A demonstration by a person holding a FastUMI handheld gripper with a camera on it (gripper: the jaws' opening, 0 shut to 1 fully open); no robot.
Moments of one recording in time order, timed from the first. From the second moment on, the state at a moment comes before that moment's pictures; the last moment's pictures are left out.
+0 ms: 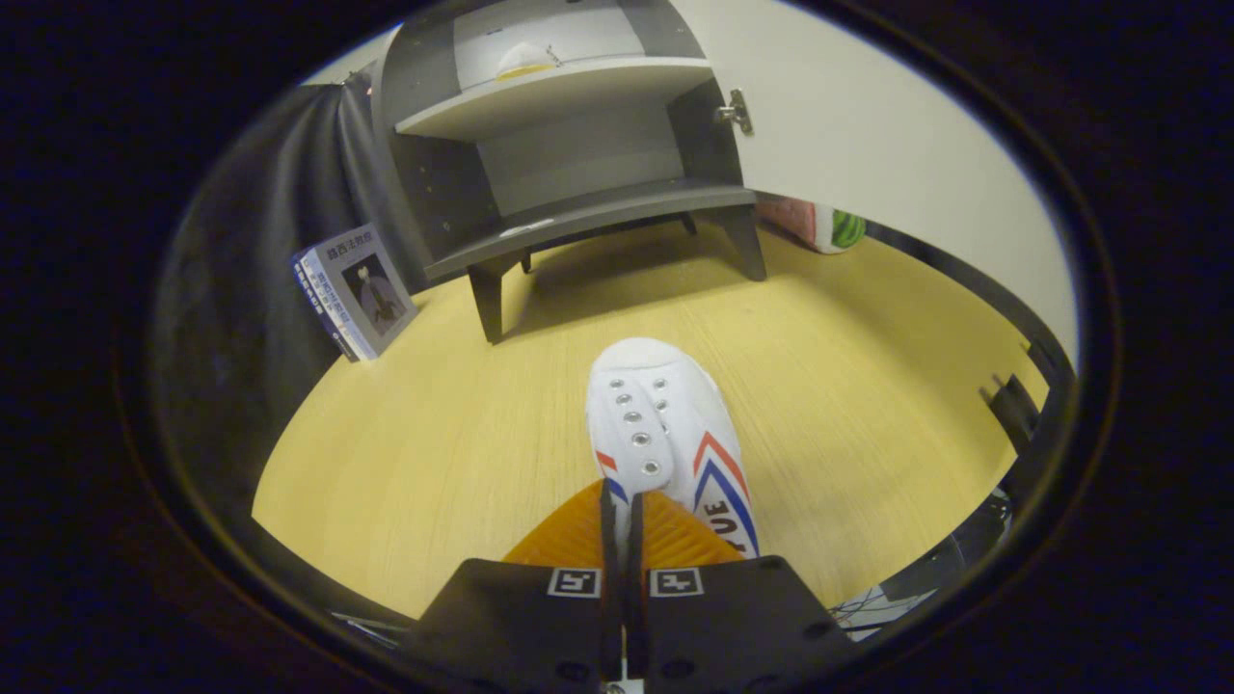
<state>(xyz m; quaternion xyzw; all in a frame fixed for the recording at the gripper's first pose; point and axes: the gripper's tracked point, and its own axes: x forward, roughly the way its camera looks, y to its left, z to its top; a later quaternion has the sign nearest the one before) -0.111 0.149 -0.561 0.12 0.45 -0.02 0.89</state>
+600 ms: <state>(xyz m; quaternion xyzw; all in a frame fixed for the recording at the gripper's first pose) -0.087 0.134 -0.519 0.11 0.42 -0.01 0.90</state>
